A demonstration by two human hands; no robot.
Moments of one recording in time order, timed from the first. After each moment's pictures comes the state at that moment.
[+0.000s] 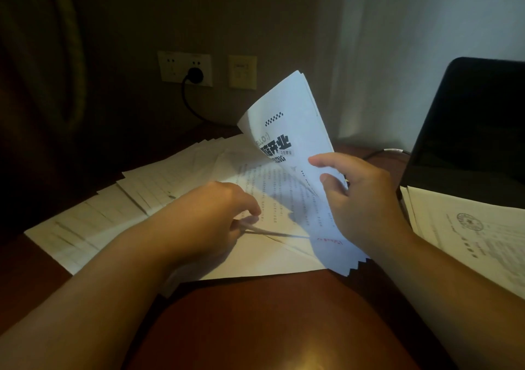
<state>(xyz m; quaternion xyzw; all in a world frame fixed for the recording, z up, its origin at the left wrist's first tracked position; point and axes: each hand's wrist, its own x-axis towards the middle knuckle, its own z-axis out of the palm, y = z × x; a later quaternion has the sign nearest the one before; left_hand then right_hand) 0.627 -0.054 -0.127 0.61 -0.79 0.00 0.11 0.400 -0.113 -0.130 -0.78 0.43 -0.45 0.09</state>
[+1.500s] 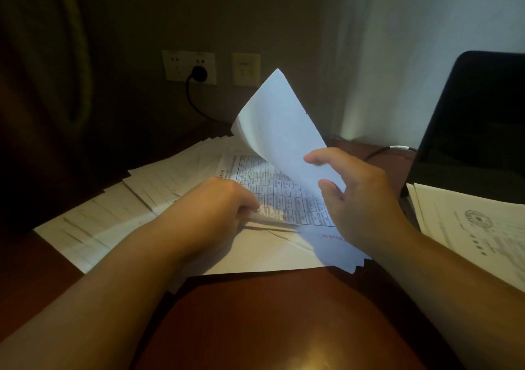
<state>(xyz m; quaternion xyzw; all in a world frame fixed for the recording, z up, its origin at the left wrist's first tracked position) 0.623 -0.051 -0.126 0.63 -0.76 0.01 0.15 0.403 -0.111 -0.132 -0.82 0.37 -0.43 0.04</state>
